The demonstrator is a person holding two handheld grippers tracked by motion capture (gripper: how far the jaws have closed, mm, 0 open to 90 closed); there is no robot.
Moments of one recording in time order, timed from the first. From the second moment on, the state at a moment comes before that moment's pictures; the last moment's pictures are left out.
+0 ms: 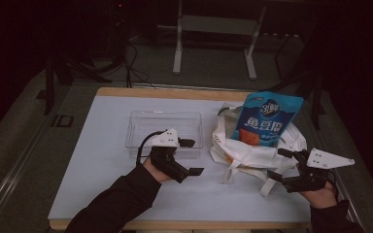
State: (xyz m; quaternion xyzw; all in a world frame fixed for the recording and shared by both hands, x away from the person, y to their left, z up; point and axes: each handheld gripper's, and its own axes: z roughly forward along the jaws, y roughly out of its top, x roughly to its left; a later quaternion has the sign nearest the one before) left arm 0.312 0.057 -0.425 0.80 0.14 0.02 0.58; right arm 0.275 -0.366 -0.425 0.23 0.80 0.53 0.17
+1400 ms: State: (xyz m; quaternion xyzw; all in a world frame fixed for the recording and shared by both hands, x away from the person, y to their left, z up) left arm 0.404 -0.033 -0.407 0.82 0.13 0.03 0.56; right arm 0.328 -0.407 -0.405 0.28 0.79 0.51 0.20
